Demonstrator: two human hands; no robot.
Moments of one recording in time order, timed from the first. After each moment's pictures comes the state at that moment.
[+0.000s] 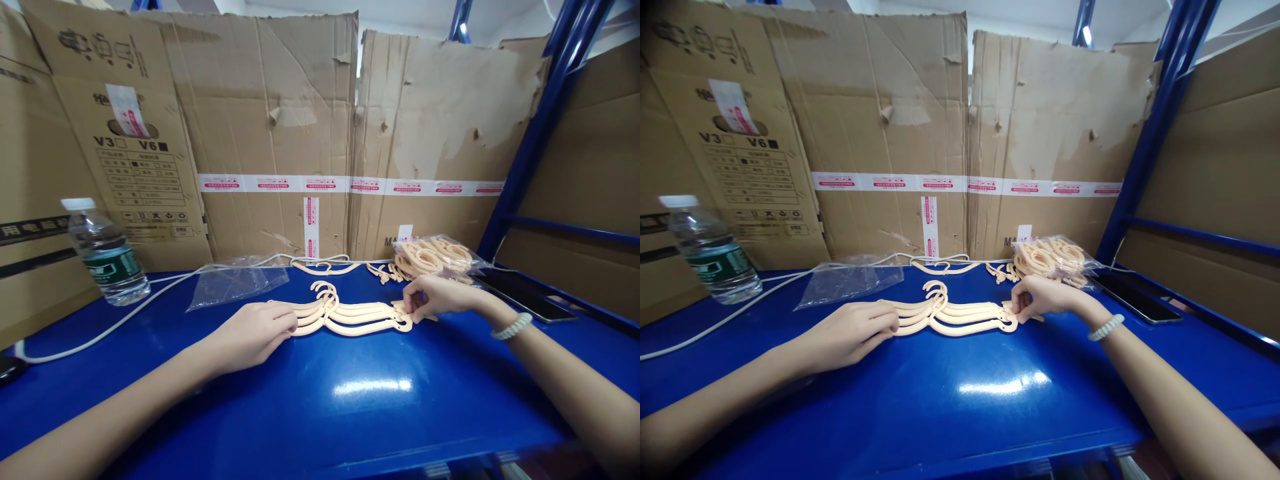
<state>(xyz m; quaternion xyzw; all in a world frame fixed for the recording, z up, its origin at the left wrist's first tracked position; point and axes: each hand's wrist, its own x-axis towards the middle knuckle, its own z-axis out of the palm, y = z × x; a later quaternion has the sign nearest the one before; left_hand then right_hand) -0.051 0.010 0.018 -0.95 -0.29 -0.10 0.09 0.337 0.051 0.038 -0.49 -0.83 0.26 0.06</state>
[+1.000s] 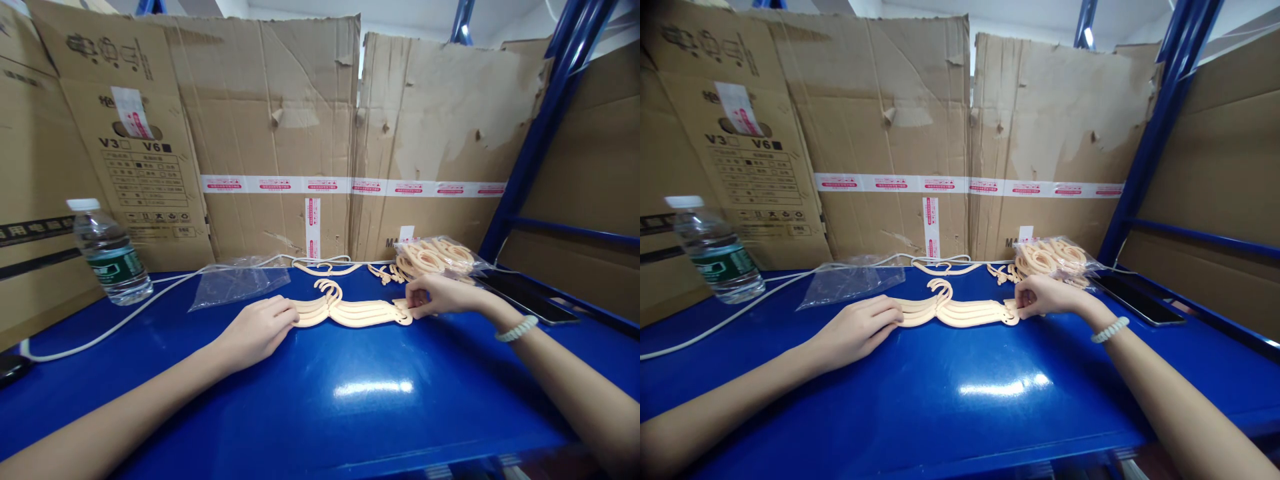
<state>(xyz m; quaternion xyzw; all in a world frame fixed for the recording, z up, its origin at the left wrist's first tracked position) -0.052 0.021 -0.002 -0.93 -0.29 -0.18 0.16 0.341 0.048 0.040 -0.49 -0.85 0.18 0.06</state>
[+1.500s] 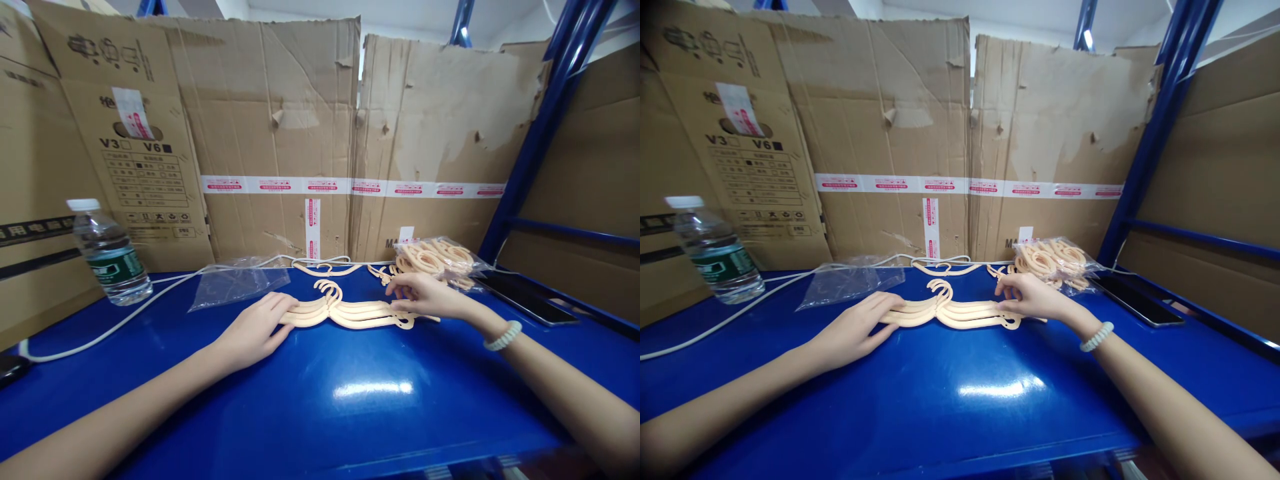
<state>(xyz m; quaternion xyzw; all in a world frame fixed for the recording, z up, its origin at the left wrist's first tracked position) -0.051 0.019 -0.001 -0.91 -0.35 -0.21 0.08 0.317 0.045 0.034 -0.45 -0.87 0.11 0.18</state>
